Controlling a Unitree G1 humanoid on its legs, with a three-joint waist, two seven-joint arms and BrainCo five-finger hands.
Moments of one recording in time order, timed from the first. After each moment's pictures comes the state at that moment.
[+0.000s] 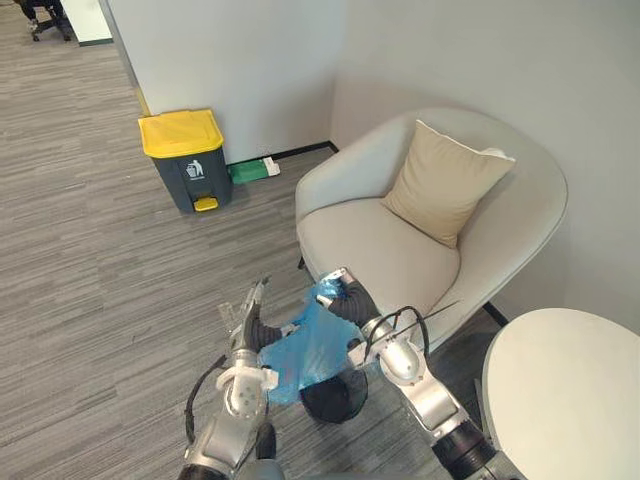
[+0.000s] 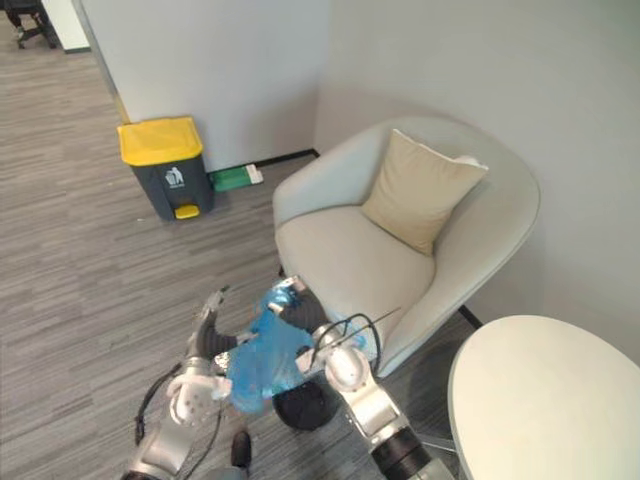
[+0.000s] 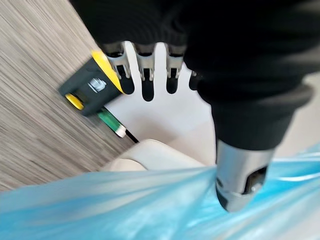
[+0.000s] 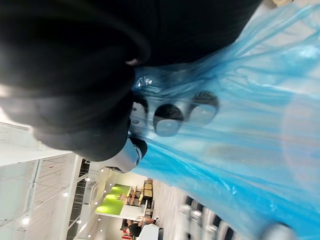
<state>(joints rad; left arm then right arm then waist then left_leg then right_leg) 0.16 0.12 -0.19 0.12 0.51 -0.07 0.33 -0.14 -0.10 0.47 0.05 0.00 -0.15 -0.02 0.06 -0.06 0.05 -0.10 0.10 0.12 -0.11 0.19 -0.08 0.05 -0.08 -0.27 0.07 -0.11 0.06</state>
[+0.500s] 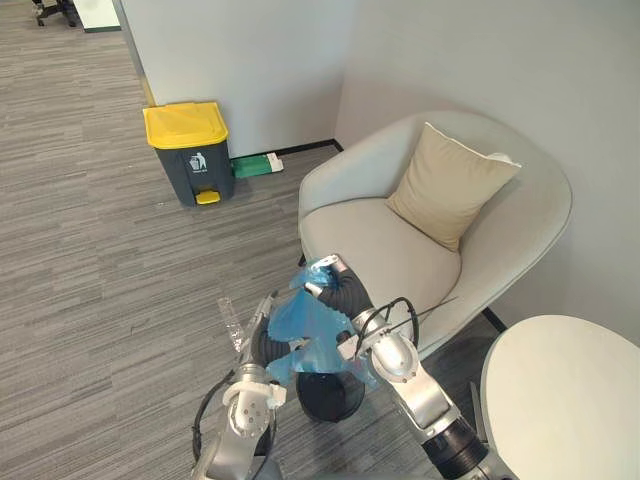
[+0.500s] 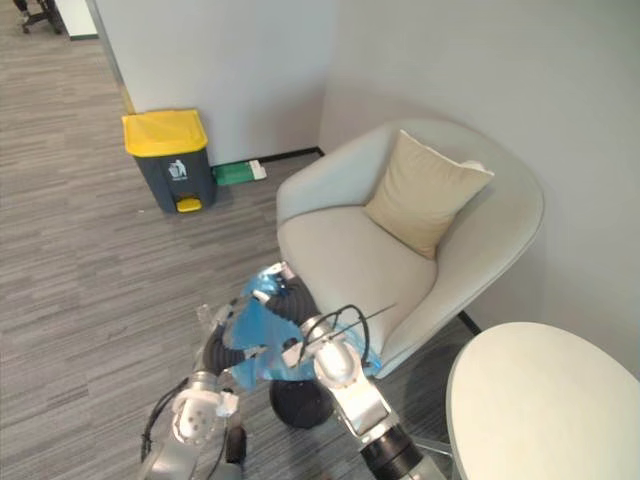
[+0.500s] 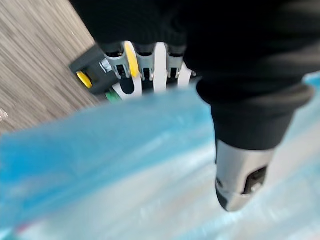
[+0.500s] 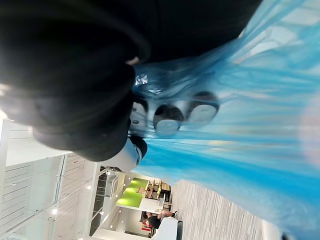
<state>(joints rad) 0.20 0.10 -0.28 0.06 0.48 -0.08 0.26 -0.17 -0.08 0.50 -0.03 0.00 -0.15 -0.04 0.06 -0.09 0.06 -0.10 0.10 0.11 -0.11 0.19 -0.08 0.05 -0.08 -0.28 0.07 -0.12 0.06</state>
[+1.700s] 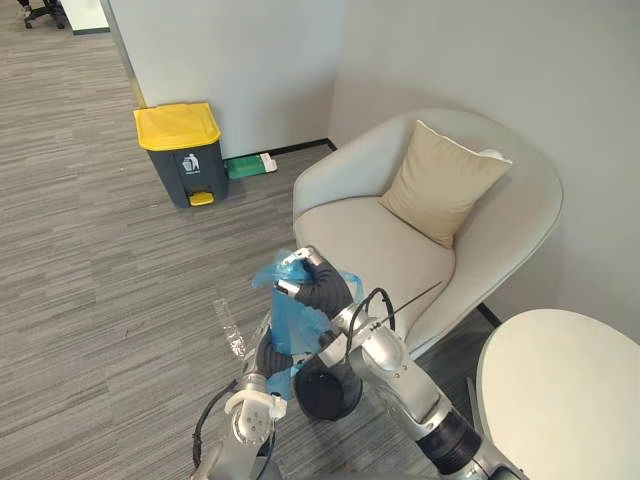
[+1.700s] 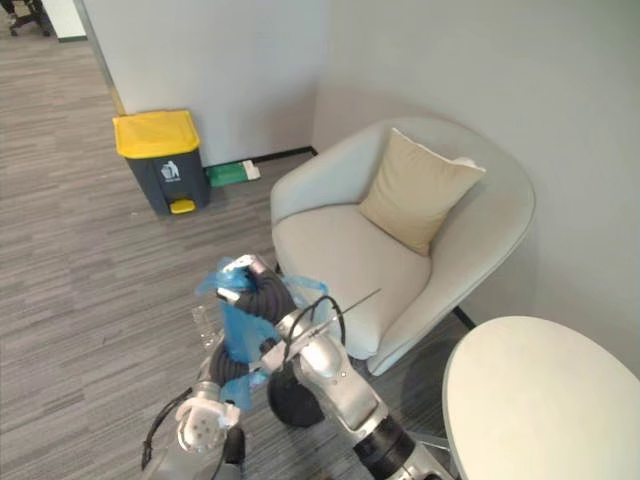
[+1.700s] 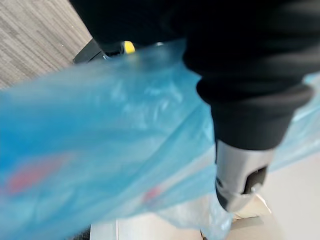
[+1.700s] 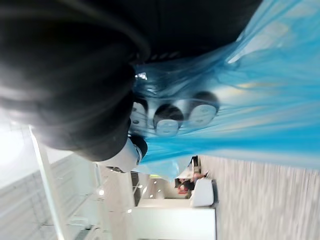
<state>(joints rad) 0.17 0.12 -0.32 0.16 0.50 -0.07 0.28 -0.23 -0.08 0.66 -0.15 0.32 -0.15 0.05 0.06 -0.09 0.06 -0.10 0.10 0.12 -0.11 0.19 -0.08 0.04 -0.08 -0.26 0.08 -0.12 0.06</state>
